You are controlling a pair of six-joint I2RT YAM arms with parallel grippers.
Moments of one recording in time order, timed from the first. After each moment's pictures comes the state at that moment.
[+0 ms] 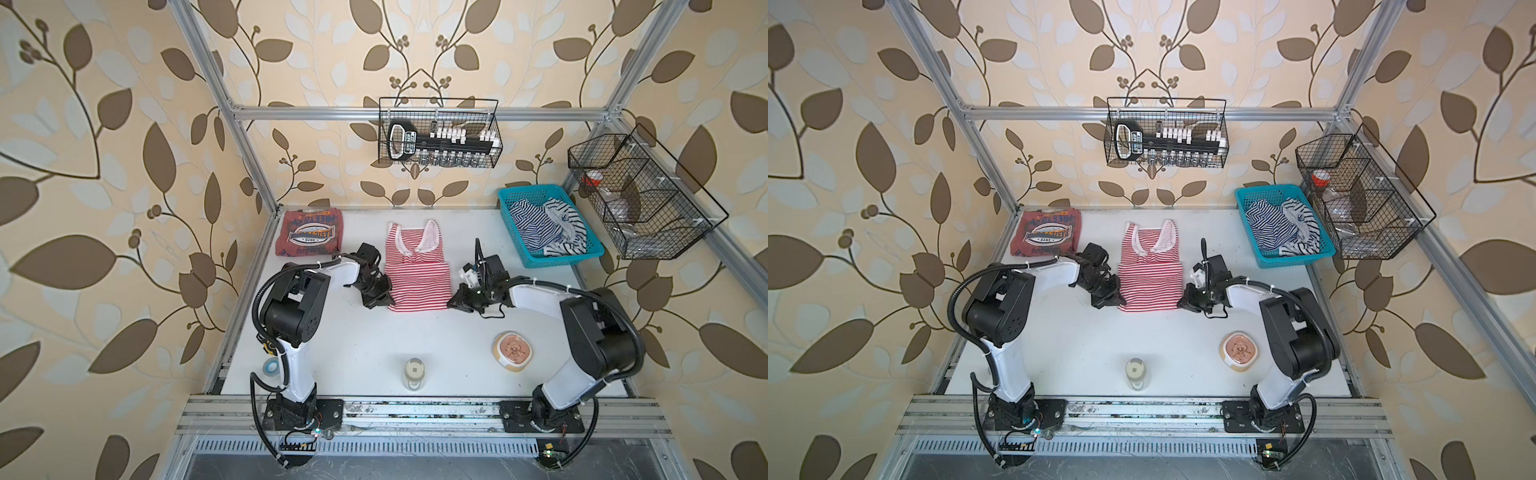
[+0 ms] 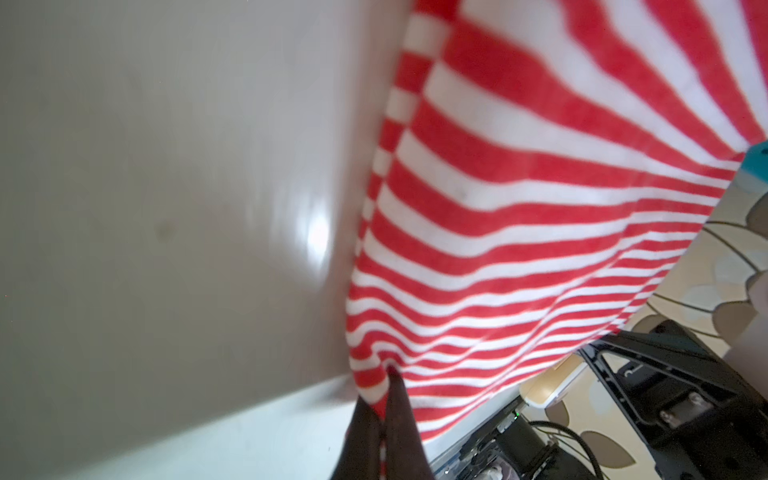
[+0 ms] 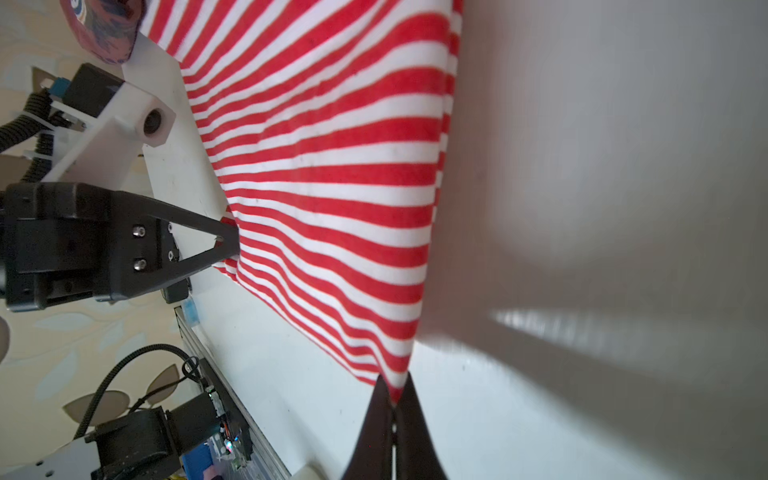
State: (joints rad) left arm -0.38 1.86 1.10 -0.56 0.57 -0.75; right arm 0.32 1.60 0.77 -0.24 -0.54 0.55
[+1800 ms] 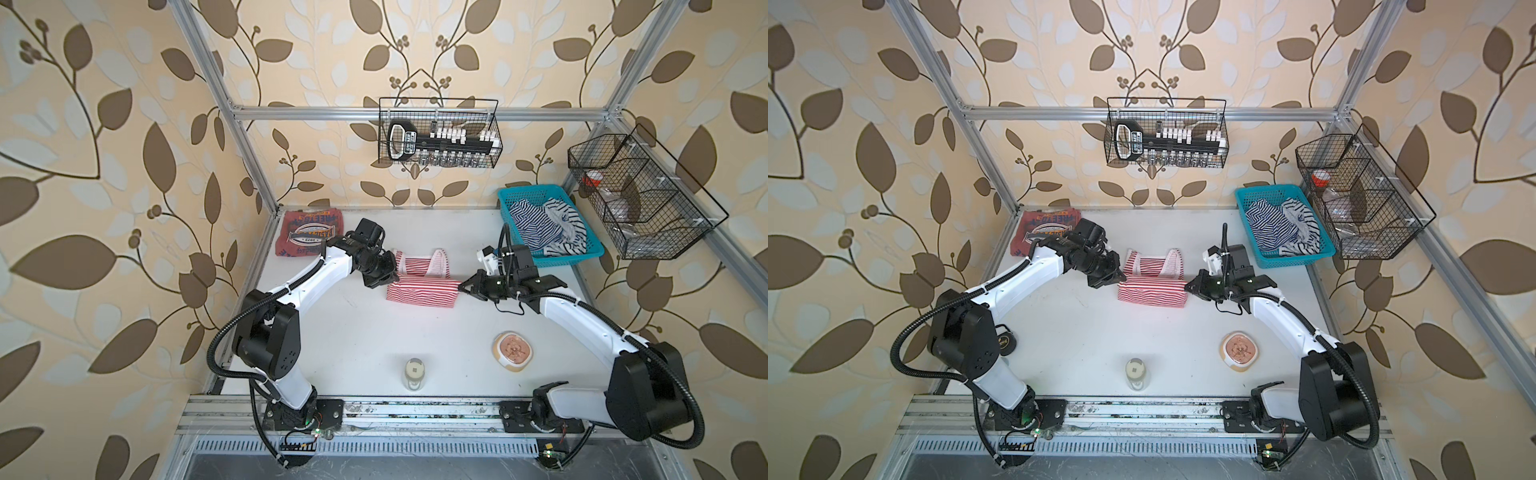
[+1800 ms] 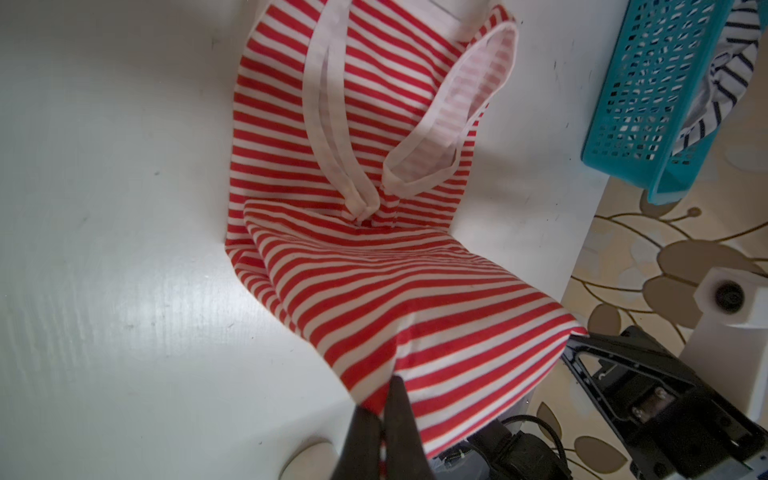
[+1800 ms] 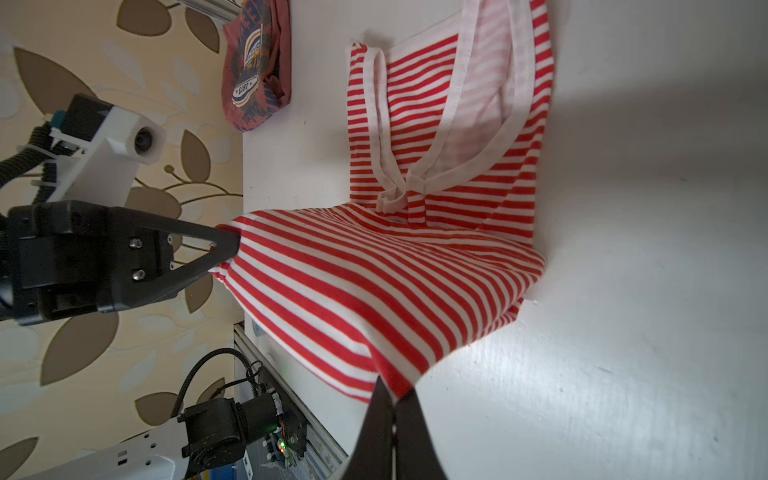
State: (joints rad) left arm -0.40 1.67 1.37 -0.77 0.44 -0.79; right arm 0.24 1.36 0.89 -0.38 -0.56 0.59
